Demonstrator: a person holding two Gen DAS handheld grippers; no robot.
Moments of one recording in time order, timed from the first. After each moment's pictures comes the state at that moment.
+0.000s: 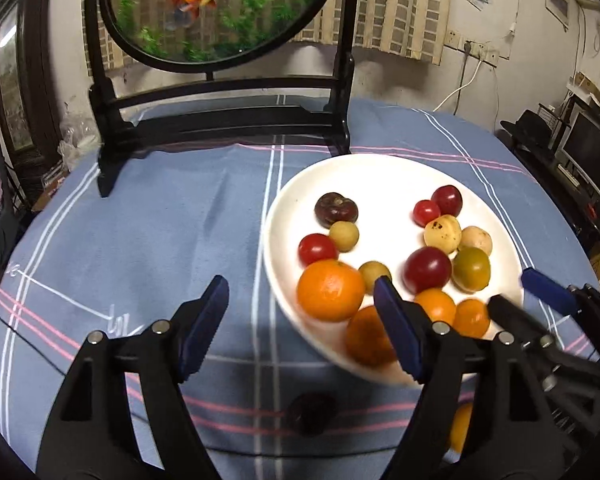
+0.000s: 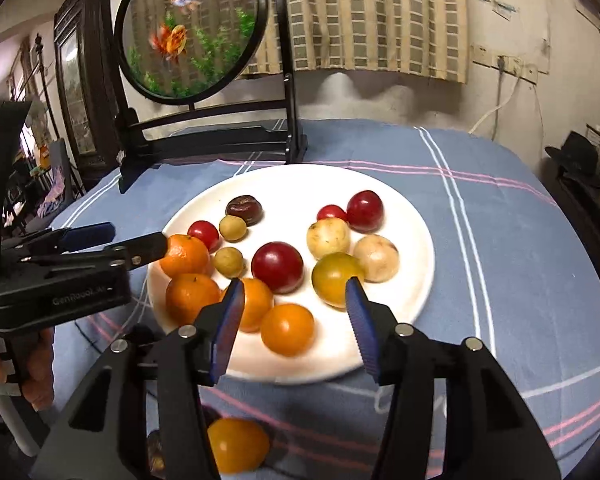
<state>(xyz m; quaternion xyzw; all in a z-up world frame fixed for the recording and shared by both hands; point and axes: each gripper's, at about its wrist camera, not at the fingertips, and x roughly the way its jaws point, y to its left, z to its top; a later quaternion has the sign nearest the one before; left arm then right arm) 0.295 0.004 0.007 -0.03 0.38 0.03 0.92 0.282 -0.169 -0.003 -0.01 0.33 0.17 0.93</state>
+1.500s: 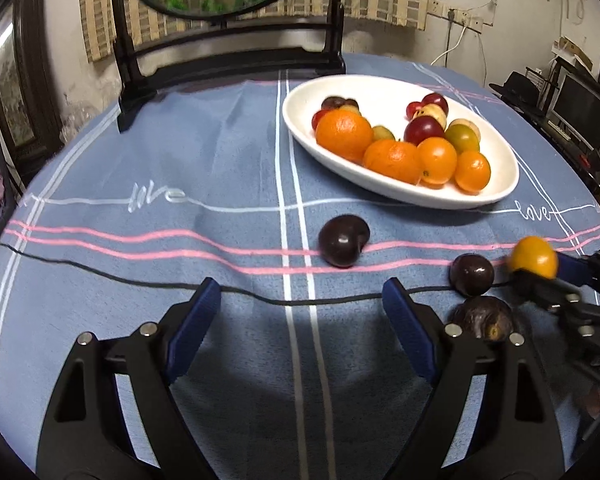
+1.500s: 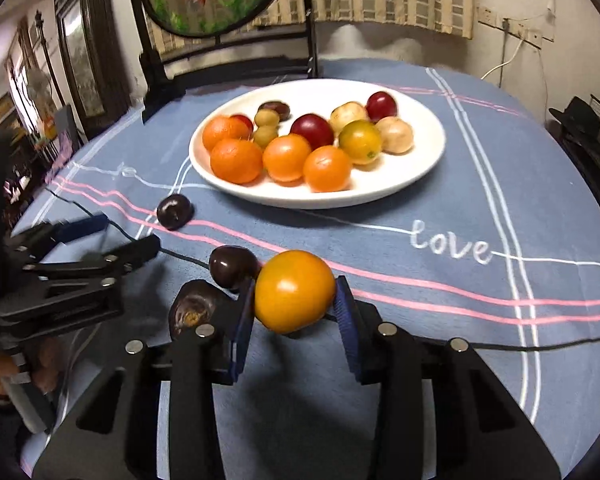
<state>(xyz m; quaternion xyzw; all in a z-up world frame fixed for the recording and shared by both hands) 0.211 0.018 -0.050 -0.01 0.42 0.01 0.91 0.208 -0.166 -0.041 -0.02 0.40 0.18 0.90</state>
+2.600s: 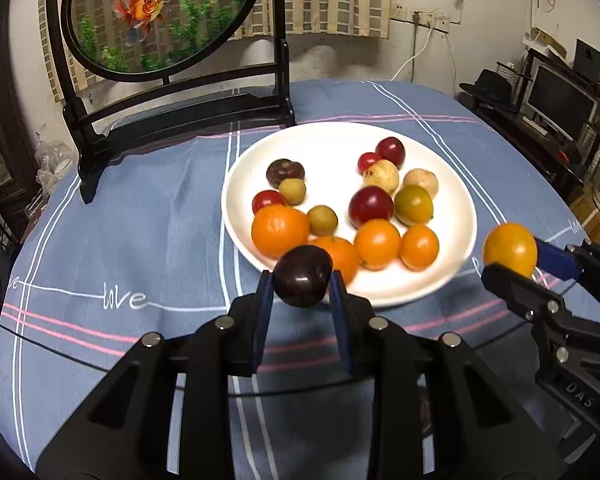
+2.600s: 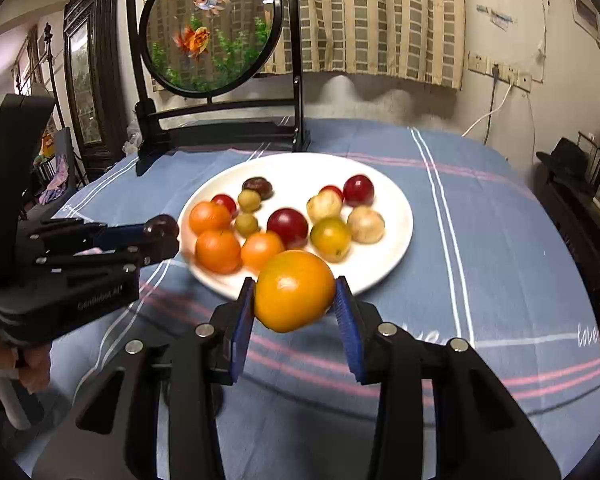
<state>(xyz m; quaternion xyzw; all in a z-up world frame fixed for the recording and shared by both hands) 0.256 -0.024 0.007 0.03 0.40 -0.04 0.92 0.236 -0.172 0.005 -0.04 0.33 0.17 0.93</state>
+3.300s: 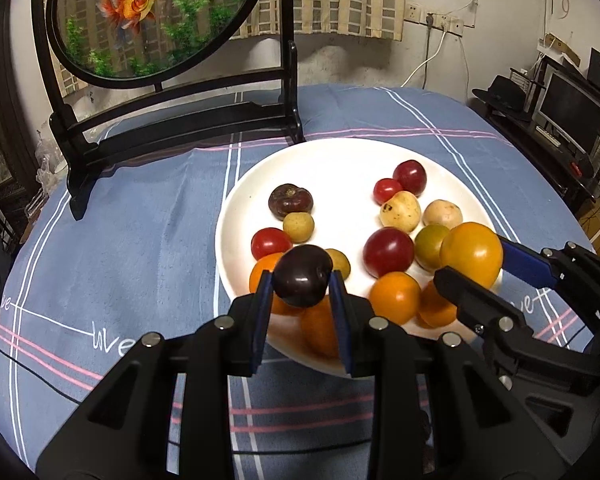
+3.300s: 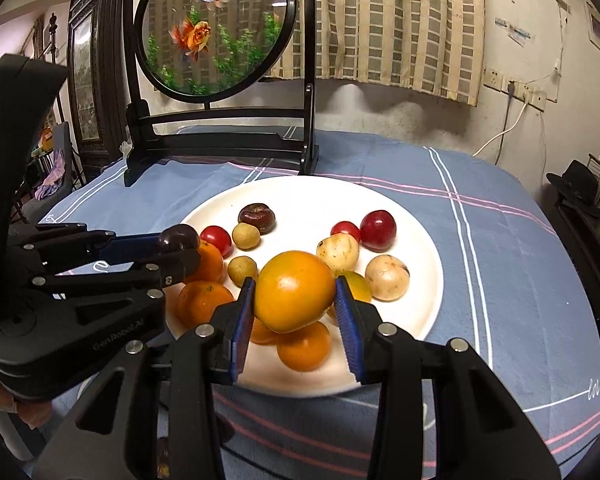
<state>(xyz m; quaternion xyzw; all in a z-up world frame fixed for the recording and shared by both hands) 0.305 -0.026 0.004 0.02 0.40 -0.03 0.92 0.289 -0.142 0.000 -0.06 0.32 0.18 0.93</state>
